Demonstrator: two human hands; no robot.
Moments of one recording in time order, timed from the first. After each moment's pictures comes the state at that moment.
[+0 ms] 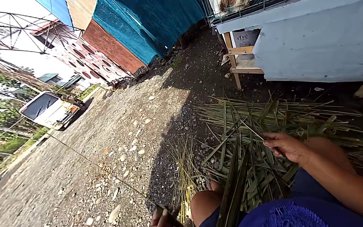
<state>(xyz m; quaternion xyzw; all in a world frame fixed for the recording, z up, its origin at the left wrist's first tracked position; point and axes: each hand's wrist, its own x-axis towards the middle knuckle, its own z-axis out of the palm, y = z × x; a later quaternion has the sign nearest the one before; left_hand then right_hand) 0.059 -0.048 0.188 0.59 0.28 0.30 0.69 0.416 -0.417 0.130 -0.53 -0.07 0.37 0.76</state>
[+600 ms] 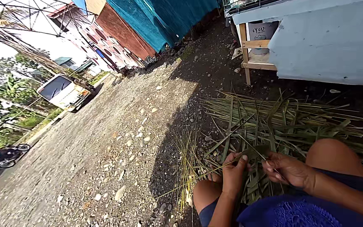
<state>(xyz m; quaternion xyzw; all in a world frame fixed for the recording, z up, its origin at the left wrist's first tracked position) 0.251 -0.233 0.181 0.64 0.21 0.13 0.73 0.353 -0.402 0.117 -0.26 -0.13 0.55 0.79</state>
